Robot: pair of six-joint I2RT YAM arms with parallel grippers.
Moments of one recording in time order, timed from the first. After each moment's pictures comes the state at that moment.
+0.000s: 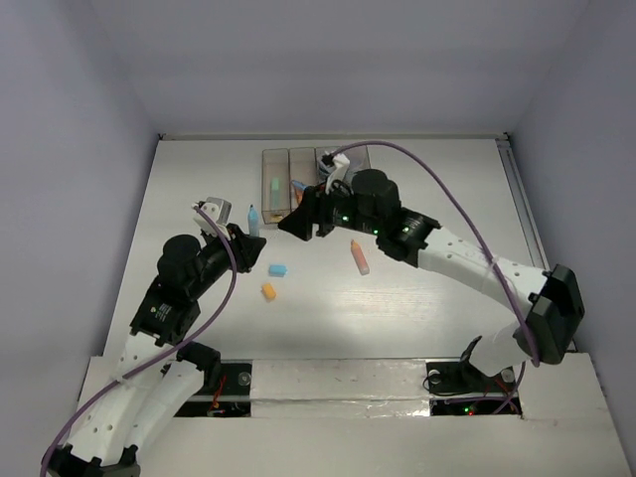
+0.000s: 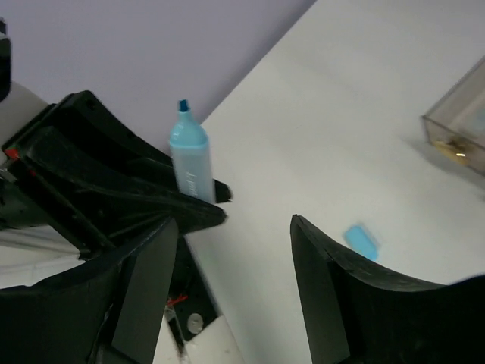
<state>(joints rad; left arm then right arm) -0.38 0.58 0.67 -0.31 0.18 -0.34 0.90 1.52 1.30 0.03 -0.26 0.54</state>
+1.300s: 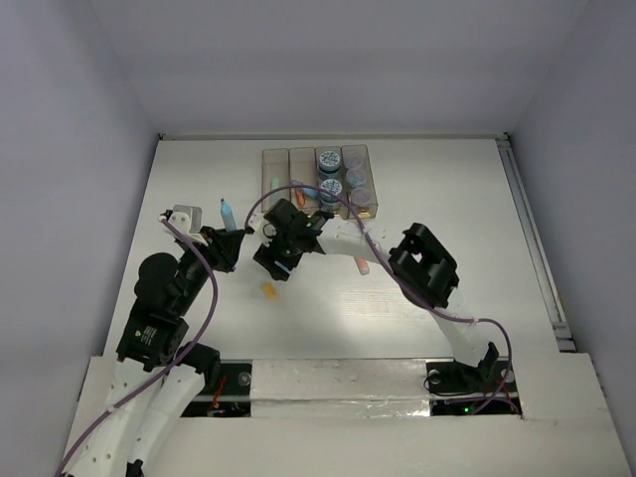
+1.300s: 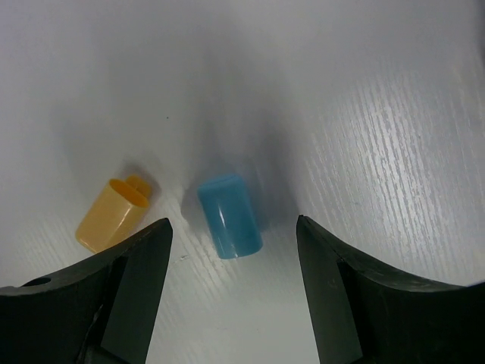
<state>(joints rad) -0.33 0.44 0.69 -0.31 0.06 -0.32 0.95 2.24 1.77 -0.49 -0.24 -0.14</state>
